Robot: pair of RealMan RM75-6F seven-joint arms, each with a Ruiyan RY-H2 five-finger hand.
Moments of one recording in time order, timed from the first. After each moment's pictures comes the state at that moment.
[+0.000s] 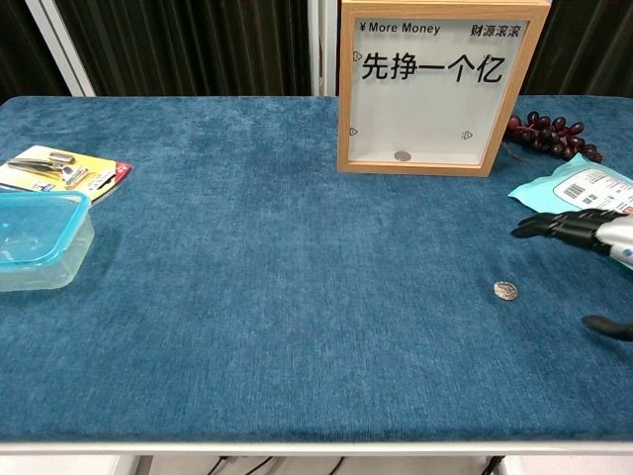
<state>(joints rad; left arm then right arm) -0.09 -1.18 0.02 -1.39 1.57 1.49 -0.13 0.40 -1.35 -0.07 -1.50 -1.56 1.04 -0.07</state>
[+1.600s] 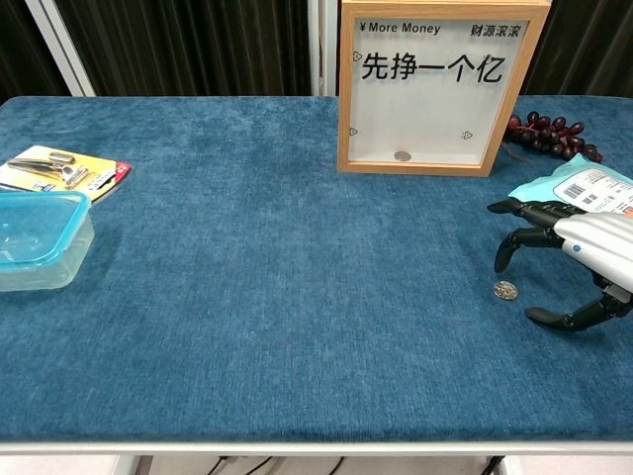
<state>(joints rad) -0.10 -1.20 0.01 -1.34 1.56 1.48 -0.17 0.37 -1.60 -0.05 -1.22 -1.60 1.18 0.03</state>
